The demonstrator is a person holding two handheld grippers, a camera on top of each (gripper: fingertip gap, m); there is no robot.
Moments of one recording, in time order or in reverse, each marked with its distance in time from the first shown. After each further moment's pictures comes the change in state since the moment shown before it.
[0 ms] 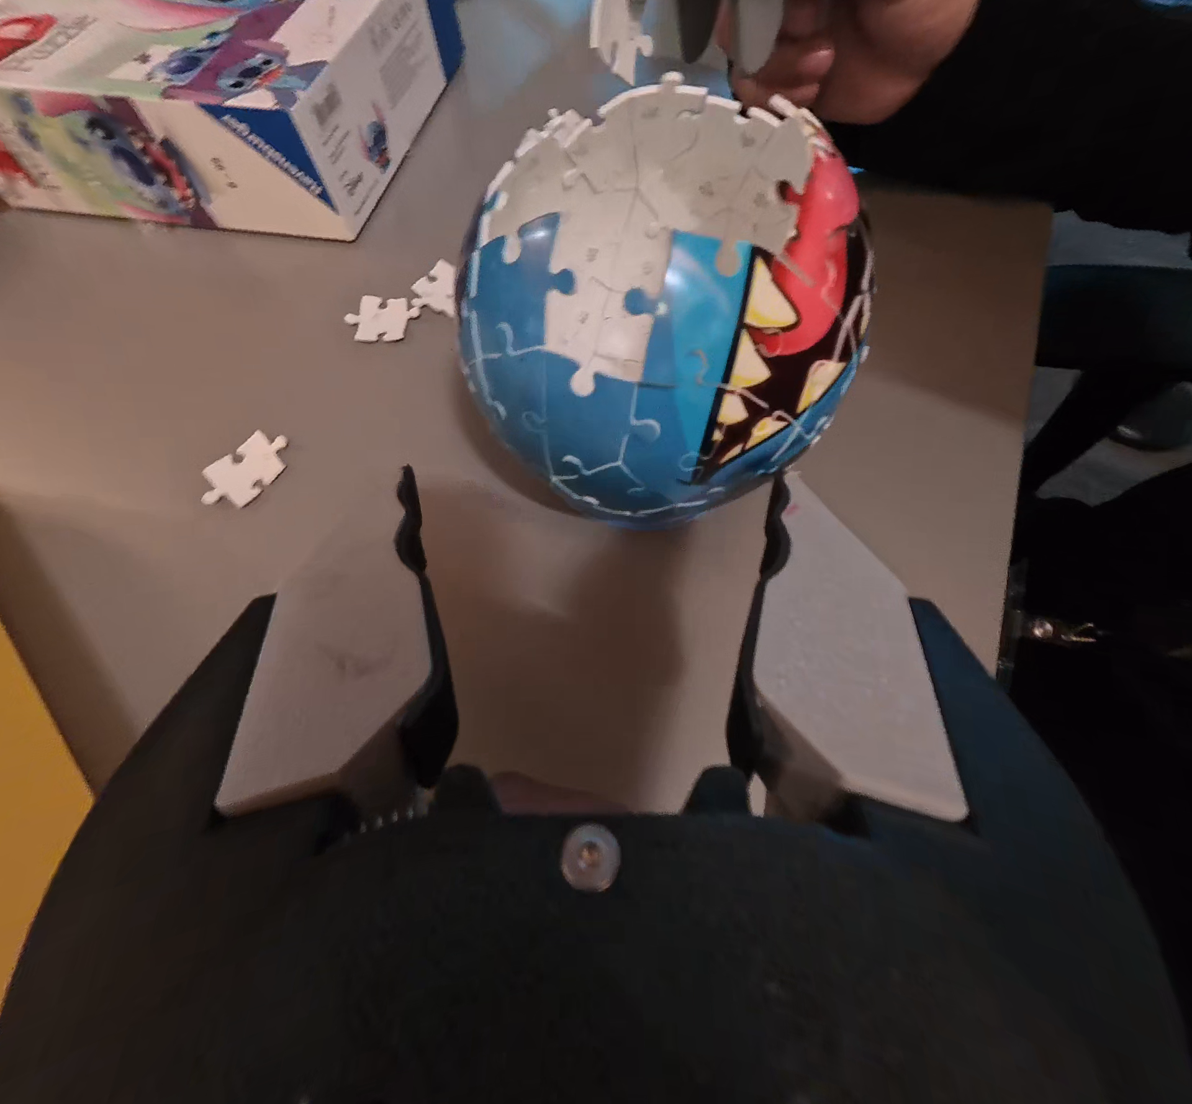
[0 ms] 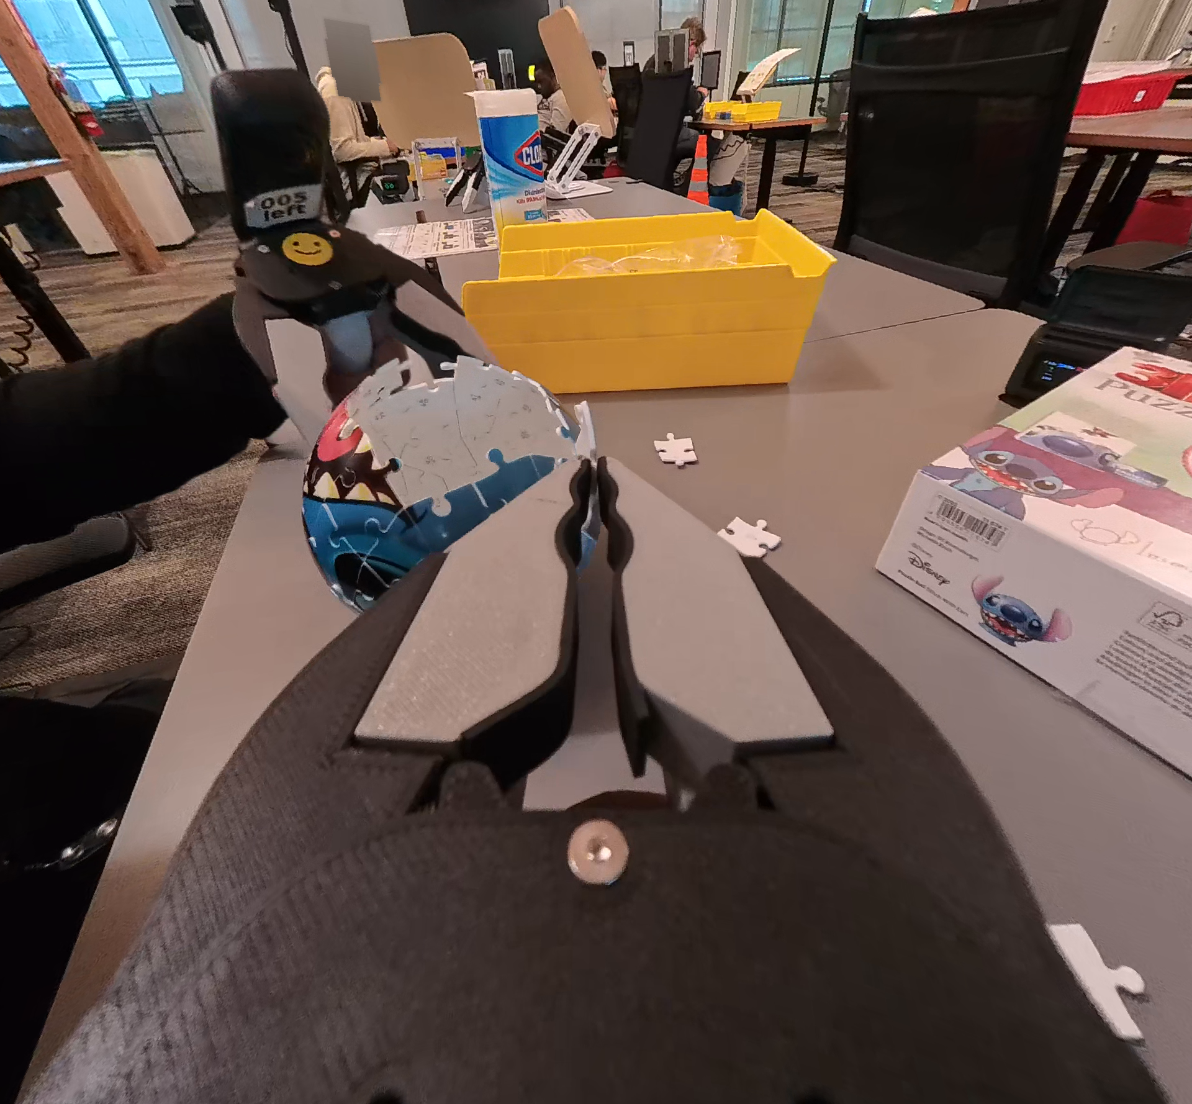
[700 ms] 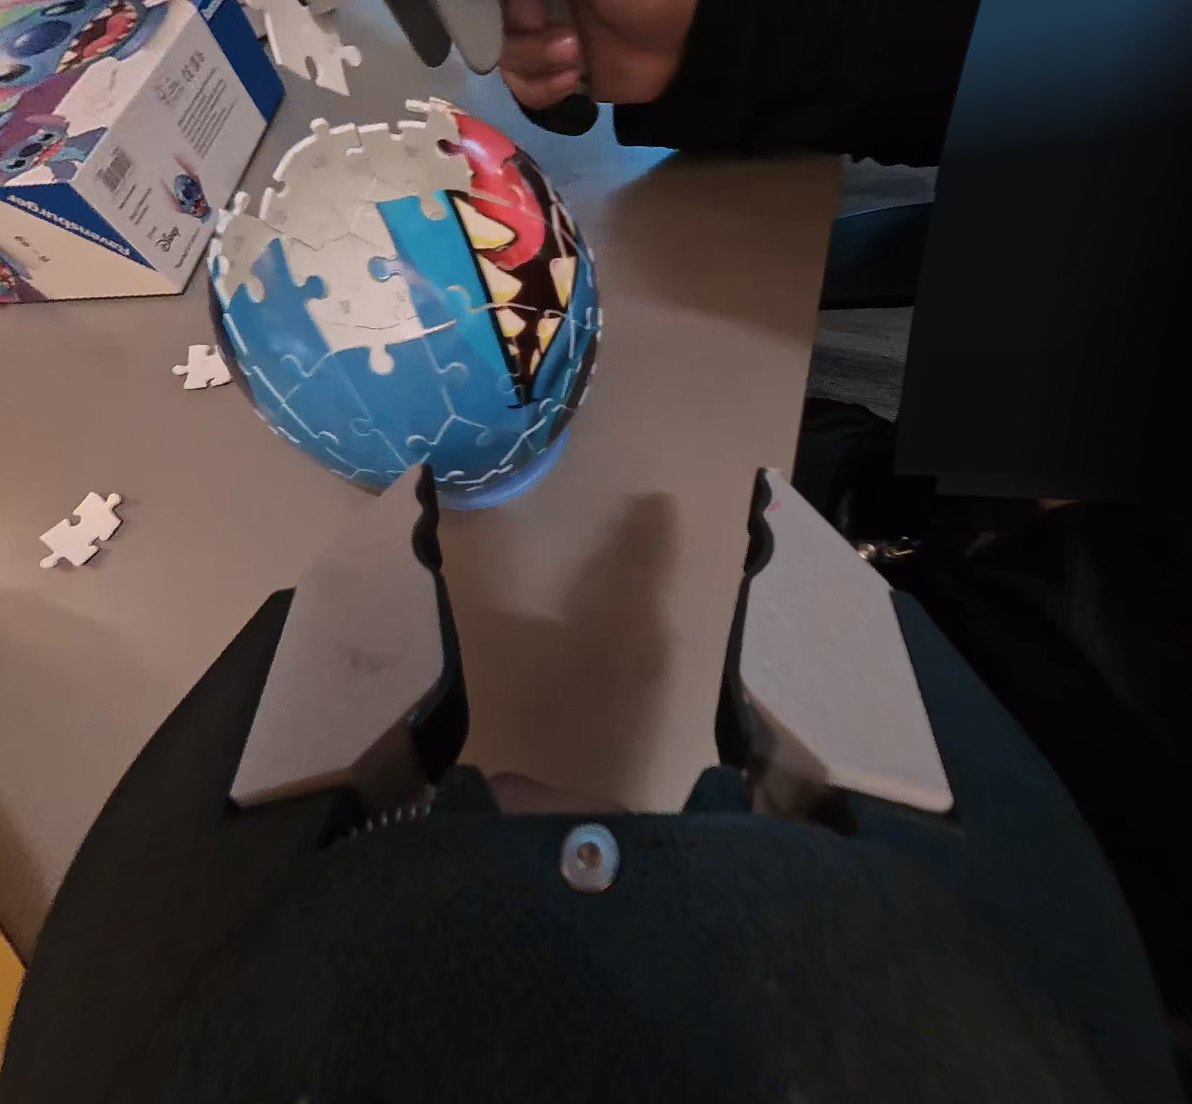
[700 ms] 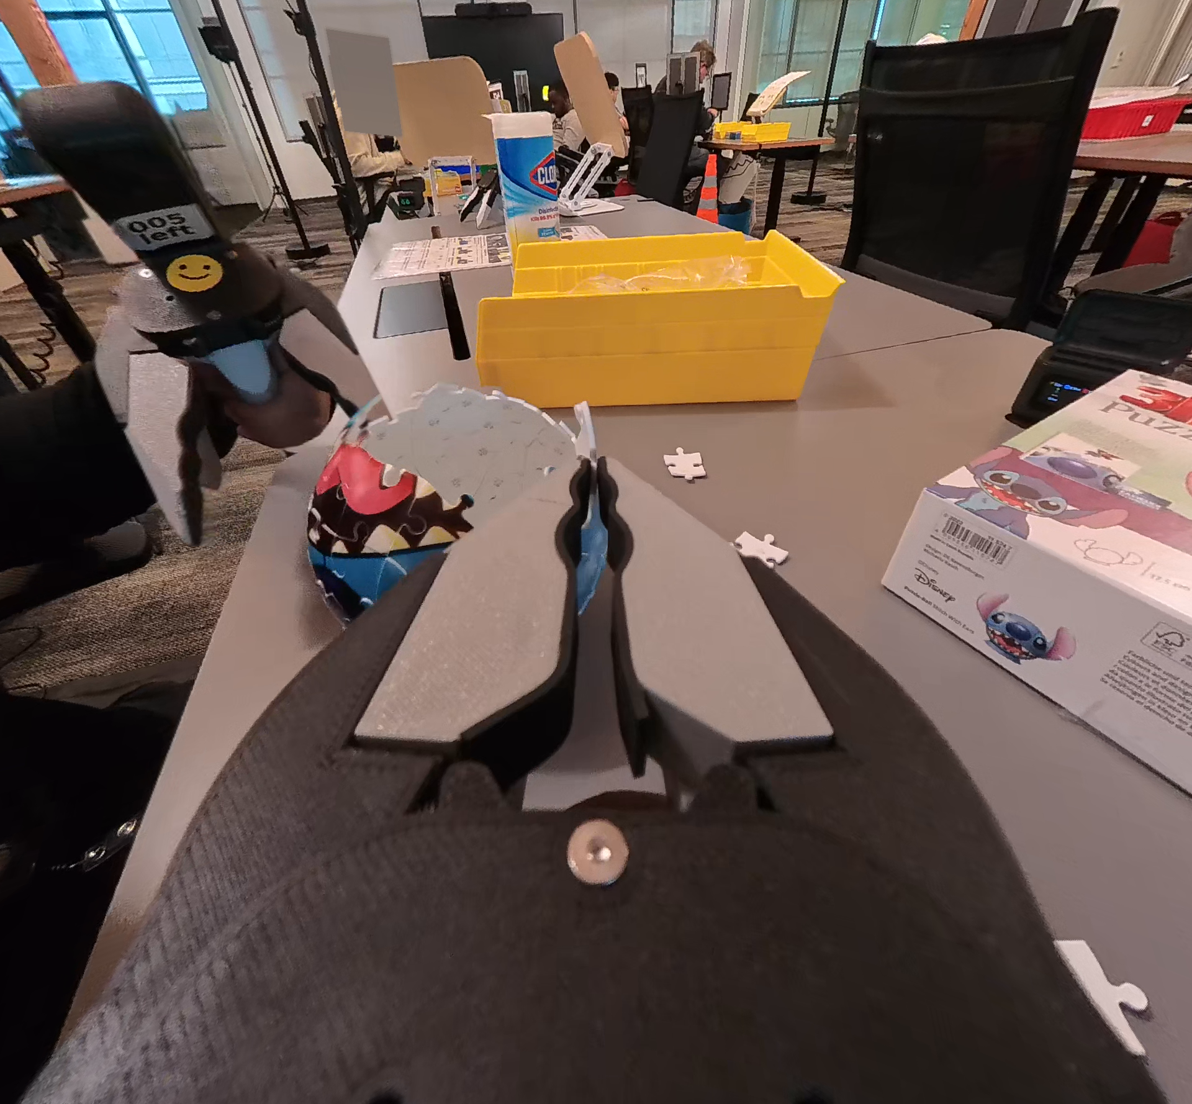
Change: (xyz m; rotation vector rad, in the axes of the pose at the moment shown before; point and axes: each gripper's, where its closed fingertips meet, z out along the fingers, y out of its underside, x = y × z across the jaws) left arm 0.083 0.000 -0.020 -0.012 0.110 0.121; right arm -0.006 -0.007 -0.004 0.025 -0.019 -0.008
